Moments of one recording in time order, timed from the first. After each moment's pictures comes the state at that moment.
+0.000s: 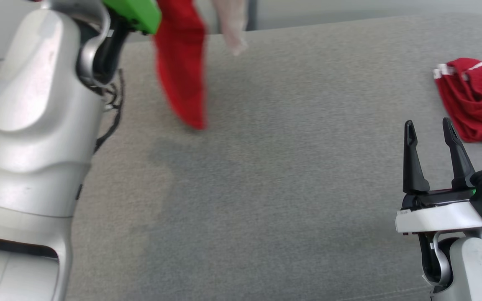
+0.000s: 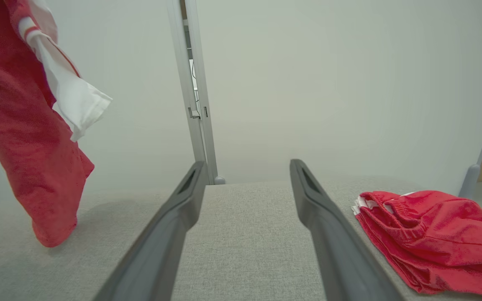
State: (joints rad) left arm -1.15 0.18 -0.43 0.54 -0.63 -0.13 0.03; right arm -0.13 -0.05 -0.07 -0.01 0.12 0.13 -0.26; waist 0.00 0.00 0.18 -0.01
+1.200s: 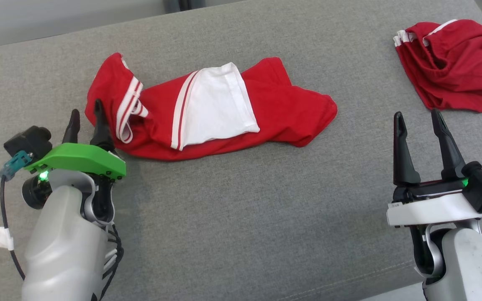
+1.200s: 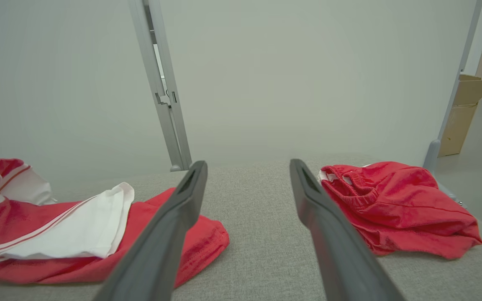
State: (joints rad) left arm -0.66 0.11 -0.13 0.82 -0.69 -0.07 -0.26; right arm -0.17 -0.05 -0.03 0.00 0.15 0.13 -0.26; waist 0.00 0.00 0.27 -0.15
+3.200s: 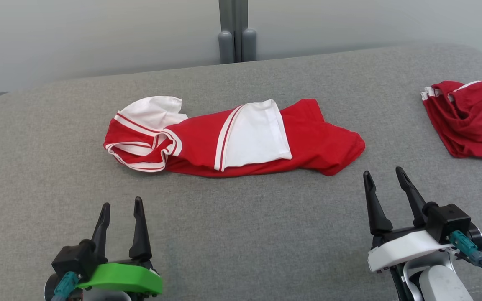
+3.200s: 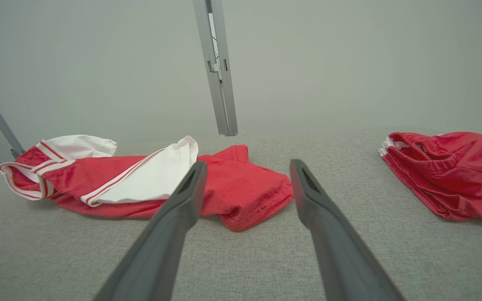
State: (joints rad) left arm -0.02 0.05 -0.12 0.20 -0.38 0.00 -0.26; right arm -0.07 -0.05 0.04 0.18 0.14 0.13 -0.26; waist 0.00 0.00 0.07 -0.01
